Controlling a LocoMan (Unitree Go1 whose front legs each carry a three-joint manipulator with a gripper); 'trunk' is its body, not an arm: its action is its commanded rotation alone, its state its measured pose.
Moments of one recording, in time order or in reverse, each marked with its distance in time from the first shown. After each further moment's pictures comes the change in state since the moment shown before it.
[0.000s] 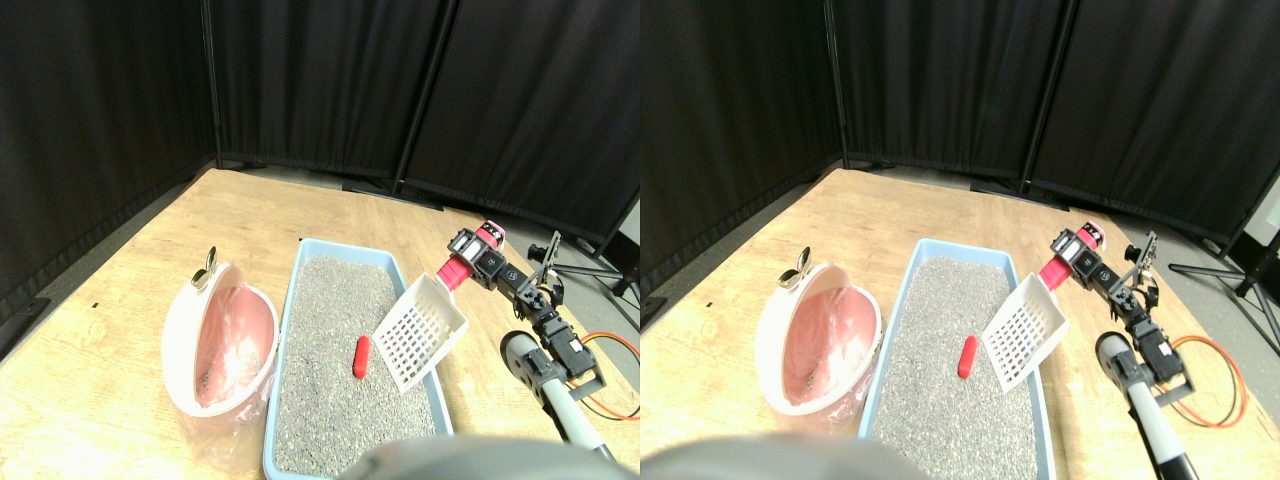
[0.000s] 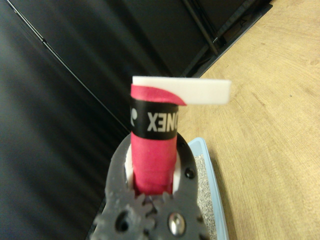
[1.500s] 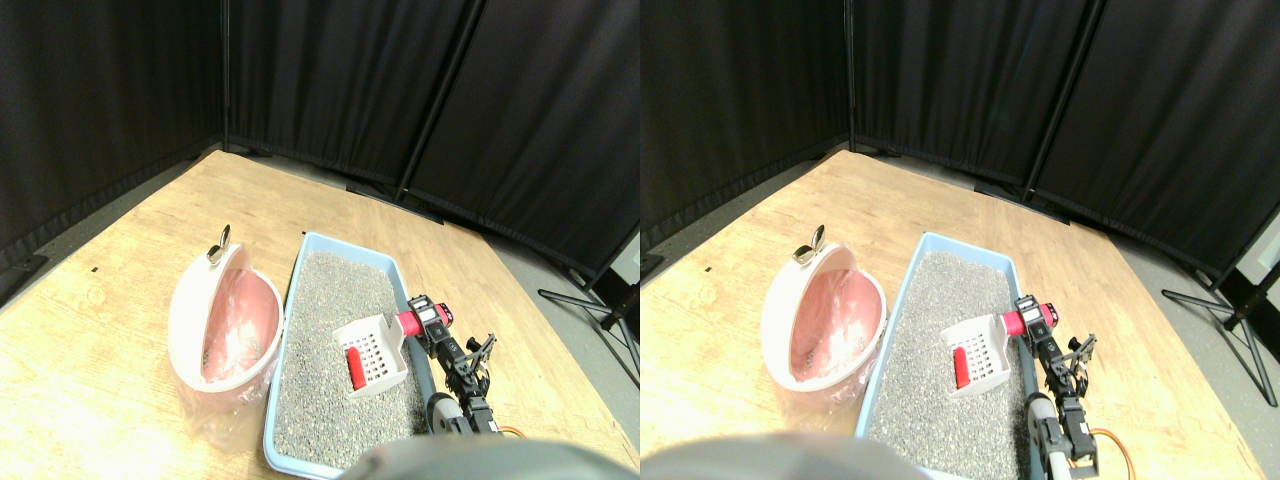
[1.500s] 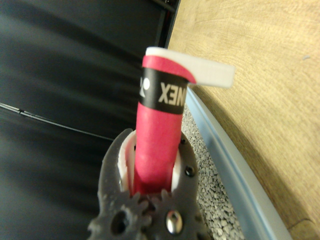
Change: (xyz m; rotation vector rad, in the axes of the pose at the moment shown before) right arm 0.008 0.111 -0.036 0.447 0.143 -0.007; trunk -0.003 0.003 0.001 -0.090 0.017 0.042
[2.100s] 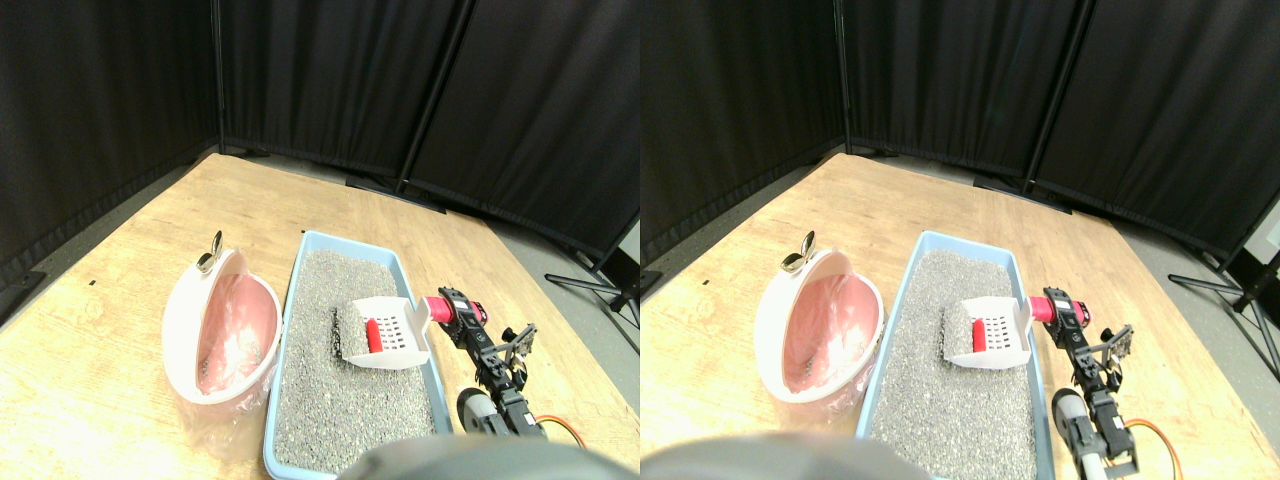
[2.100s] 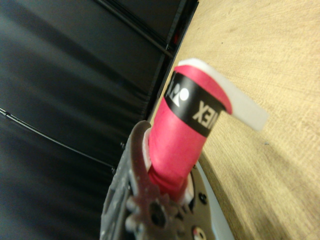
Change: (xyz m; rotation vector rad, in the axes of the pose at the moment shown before) right arm -0.021 -0.049 0.011 0.423 -0.049 -0.228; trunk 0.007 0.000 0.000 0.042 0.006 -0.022
